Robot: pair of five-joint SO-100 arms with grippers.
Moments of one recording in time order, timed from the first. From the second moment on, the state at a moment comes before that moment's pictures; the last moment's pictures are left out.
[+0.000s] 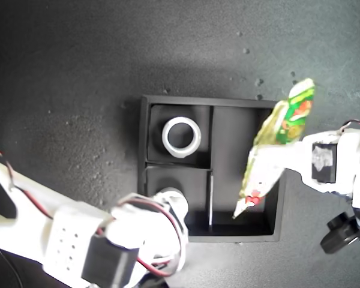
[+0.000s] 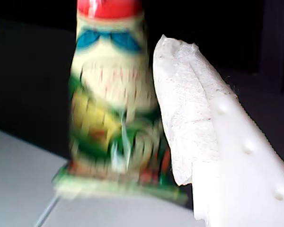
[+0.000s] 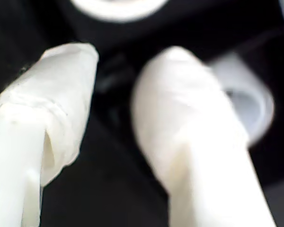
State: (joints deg) arm 0 14.2 56.5 25.2 104.1 -52.5; arm 1 -2.8 87.6 79.9 62.7 1.1
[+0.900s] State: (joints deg) arm 0 0.0 177.4 170.5 57.7 -69.9; arm 1 5.4 158.8 128.7 70.7 75.8
